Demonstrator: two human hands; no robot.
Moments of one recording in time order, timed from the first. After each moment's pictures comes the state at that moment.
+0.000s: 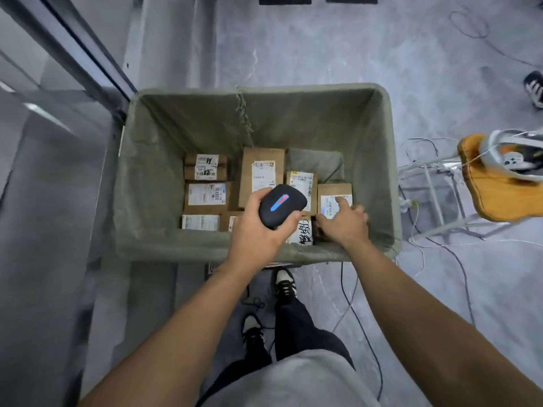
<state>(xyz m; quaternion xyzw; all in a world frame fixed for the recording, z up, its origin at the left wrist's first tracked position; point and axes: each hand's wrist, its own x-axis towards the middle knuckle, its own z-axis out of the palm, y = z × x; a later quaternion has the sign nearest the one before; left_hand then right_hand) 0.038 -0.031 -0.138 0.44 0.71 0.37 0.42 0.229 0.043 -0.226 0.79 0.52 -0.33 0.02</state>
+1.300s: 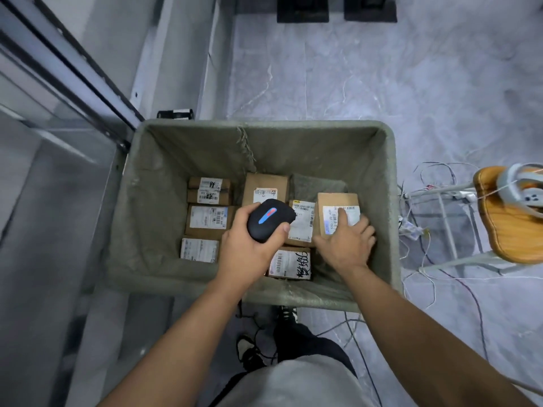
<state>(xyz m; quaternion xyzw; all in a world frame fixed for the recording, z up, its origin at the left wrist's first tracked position) 0.042 0.021 -0.131 0.38 0.75 0.37 0.39 0.232 0.092 -0.237 0.77 0.61 -0.18 0.03</state>
